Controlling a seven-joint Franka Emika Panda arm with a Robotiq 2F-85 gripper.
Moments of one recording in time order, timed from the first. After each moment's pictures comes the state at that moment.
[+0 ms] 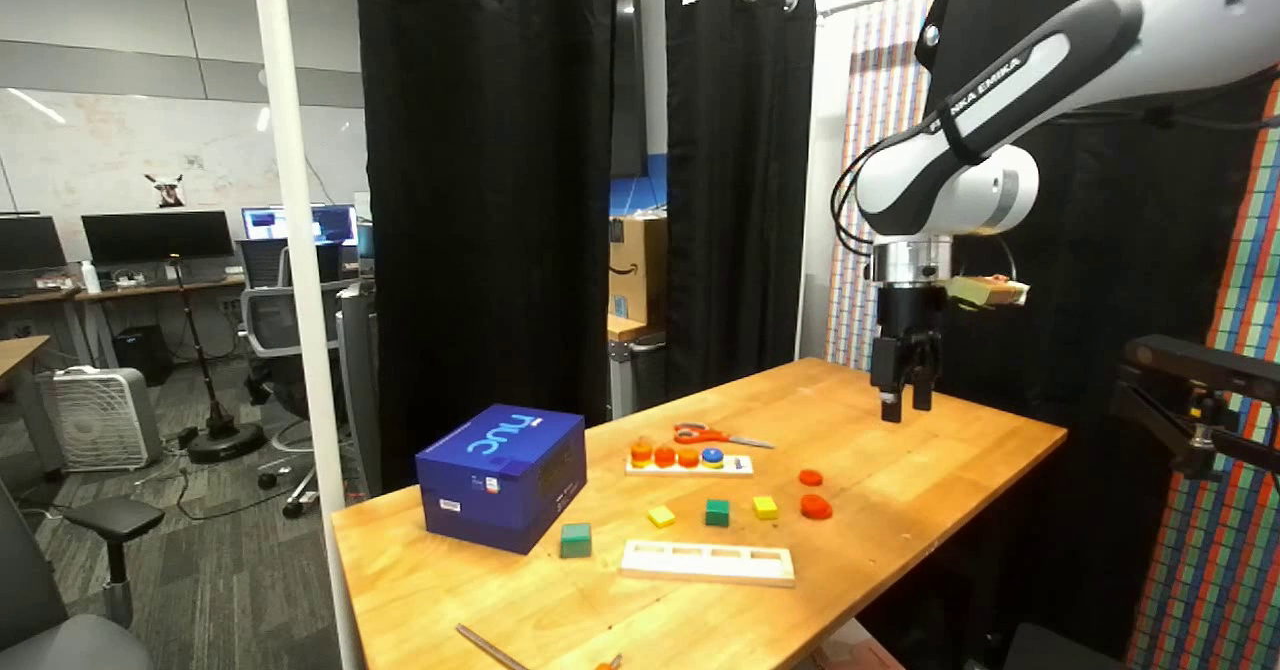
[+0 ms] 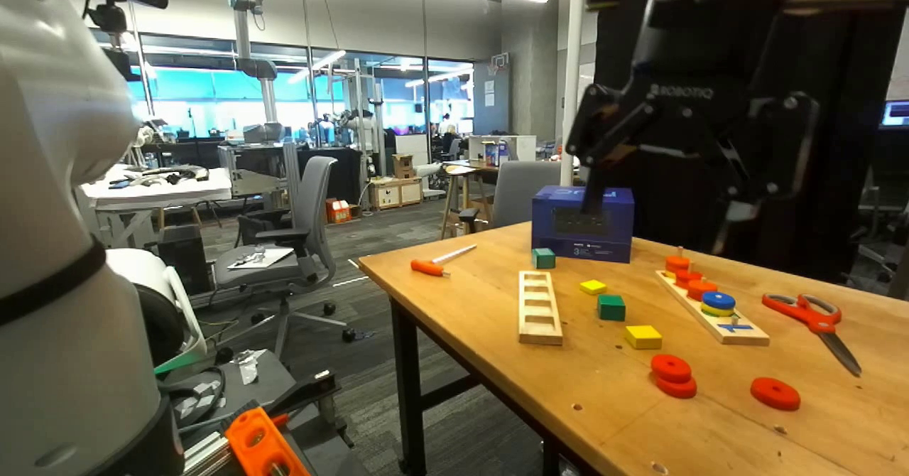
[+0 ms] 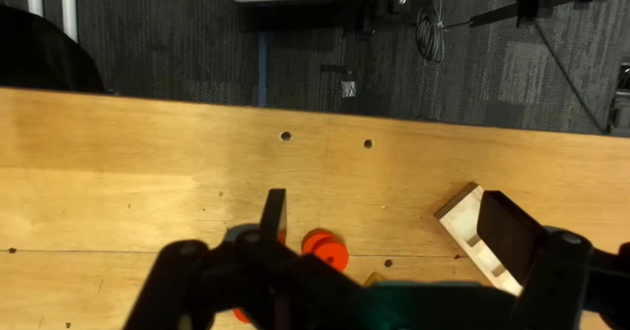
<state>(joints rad) -0.30 -0.29 -0.21 -2.44 -0.02 1.99 -0.47</state>
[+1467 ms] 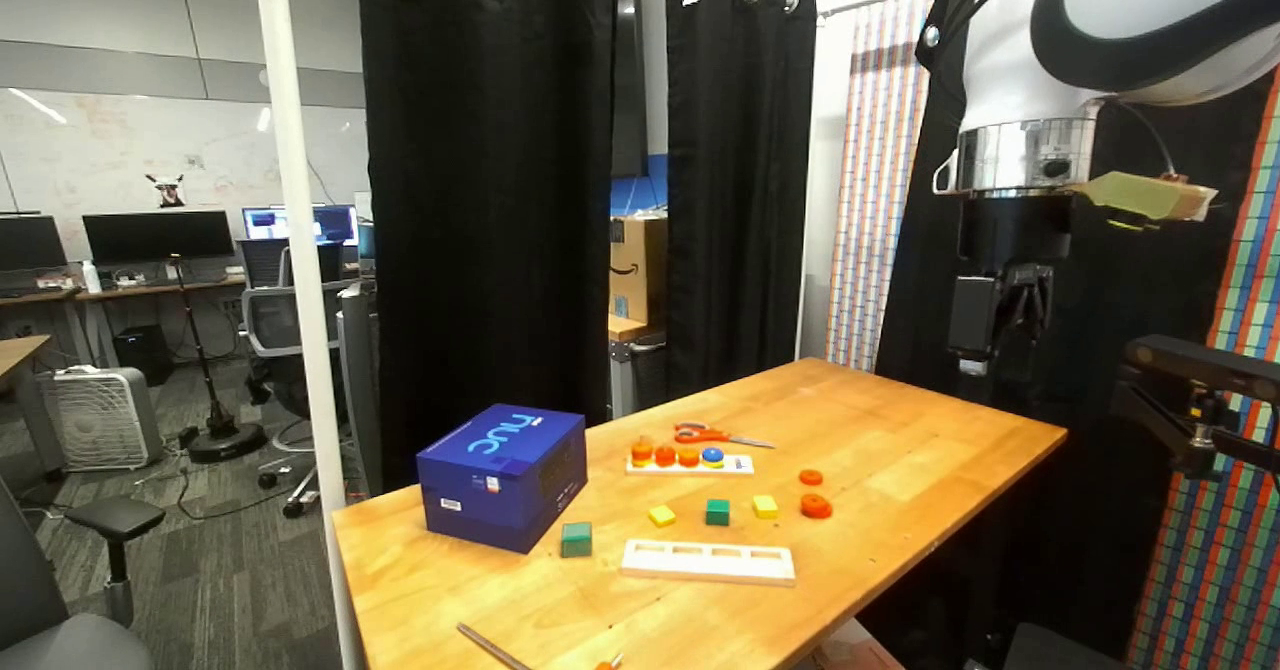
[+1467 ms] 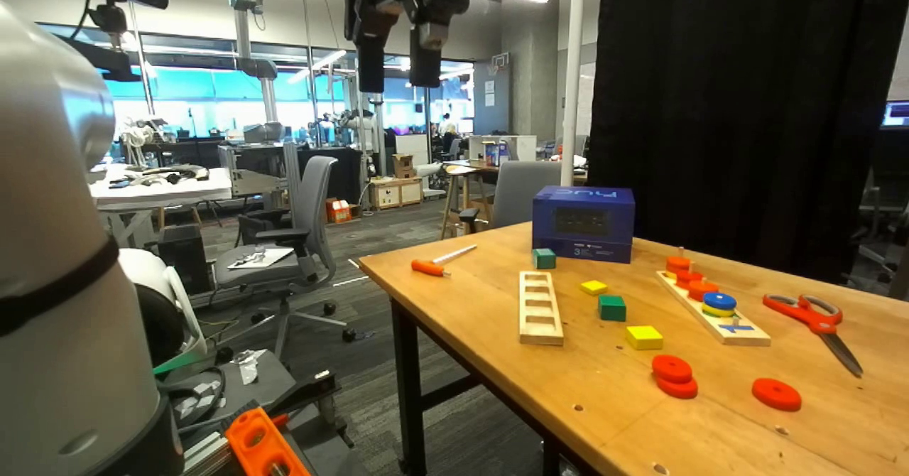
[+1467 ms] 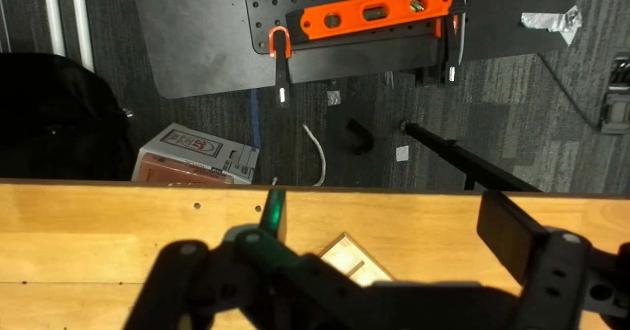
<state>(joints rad) -0.14 -1.02 -0.04 -2.68 -0.02 1.61 -0.07</state>
